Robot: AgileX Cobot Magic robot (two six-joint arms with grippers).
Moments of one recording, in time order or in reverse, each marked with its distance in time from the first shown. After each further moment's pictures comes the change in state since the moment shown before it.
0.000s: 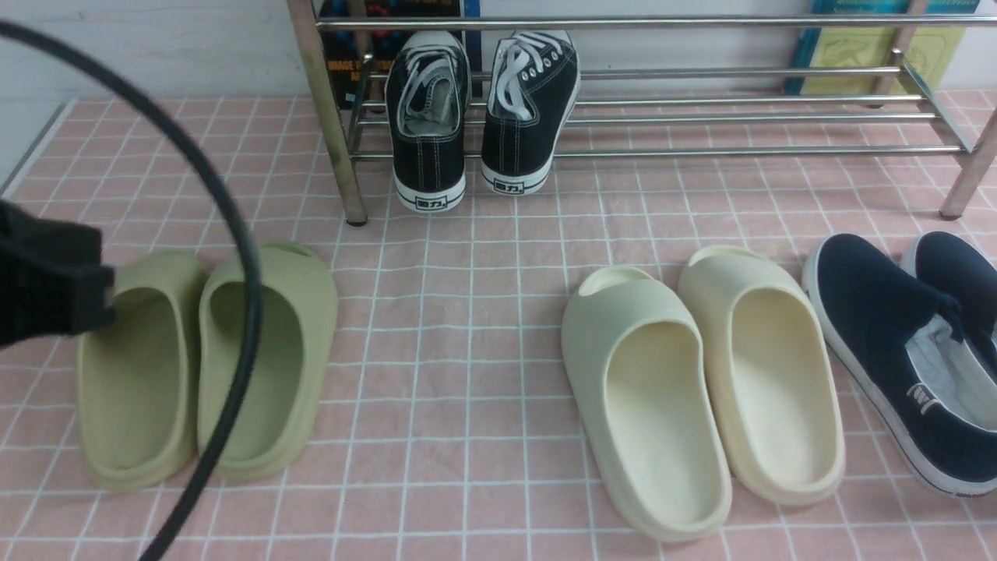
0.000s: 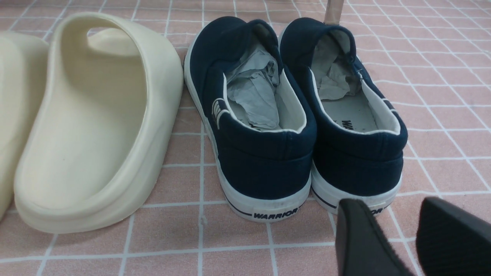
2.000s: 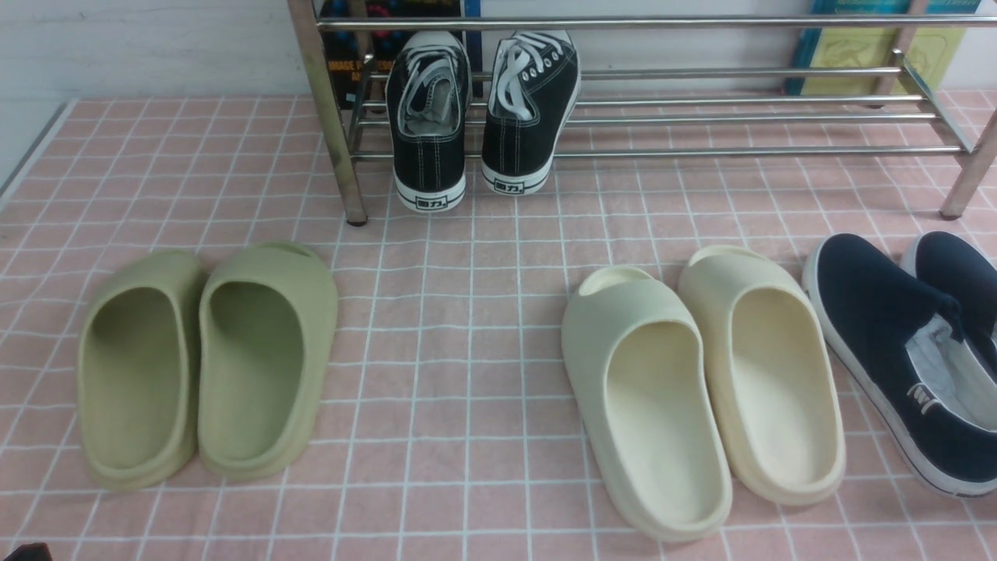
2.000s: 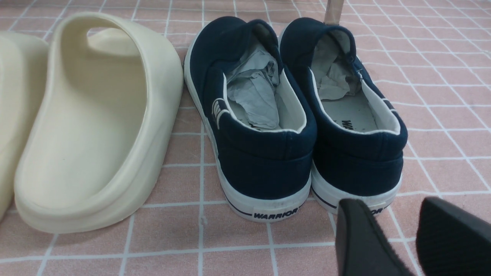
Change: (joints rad) right arm 0.000 0.000 0.000 0.000 0.000 0.000; left arm 0.408 -0.754 0.969 -0.083 -0.461 0.148
